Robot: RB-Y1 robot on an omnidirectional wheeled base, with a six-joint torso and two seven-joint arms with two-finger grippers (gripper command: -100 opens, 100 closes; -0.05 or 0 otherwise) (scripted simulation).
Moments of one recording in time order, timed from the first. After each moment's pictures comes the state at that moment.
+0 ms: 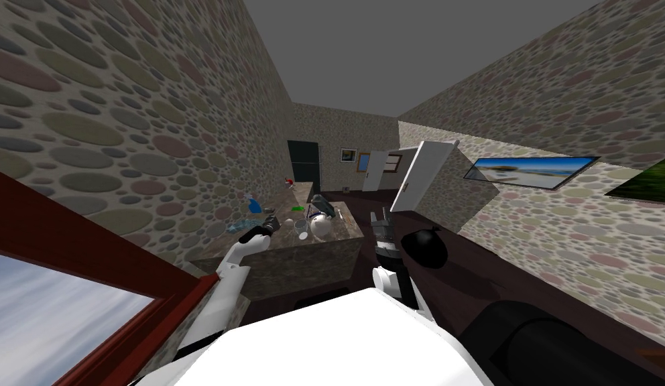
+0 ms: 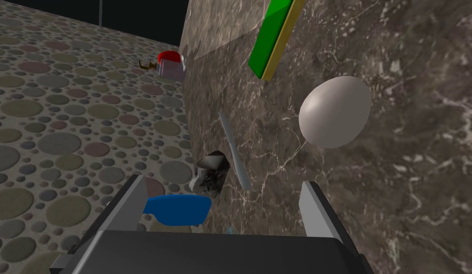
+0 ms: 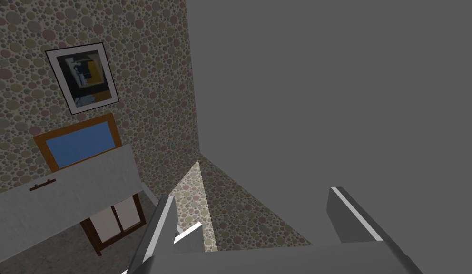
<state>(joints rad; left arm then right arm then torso) -0.24 0.23 0.19 -1.53 0.24 0.51 0.20 0.54 0.01 -0.06 -2.23 -0.11 -0.51 -0.06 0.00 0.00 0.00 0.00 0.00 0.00</state>
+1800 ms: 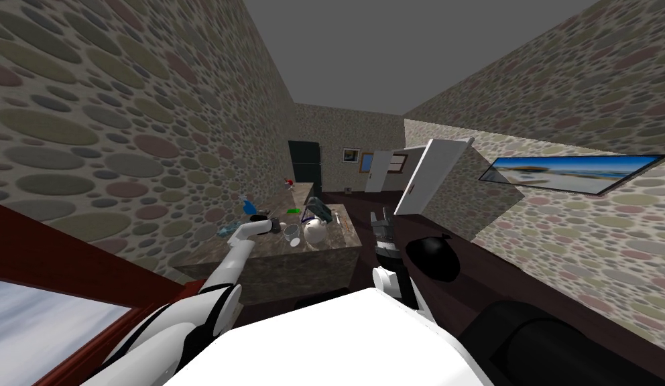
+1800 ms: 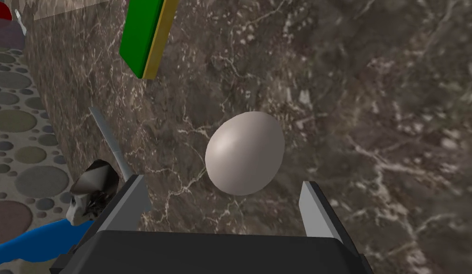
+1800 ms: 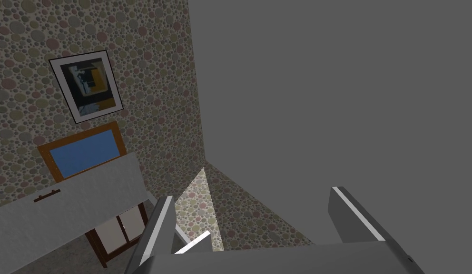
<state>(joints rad) -0.55 0.36 0.18 -1.14 0.29 0.94 0.26 0.54 0.01 -0.06 -2.23 -0.11 -0.51 -0.06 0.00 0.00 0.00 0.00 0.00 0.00</state>
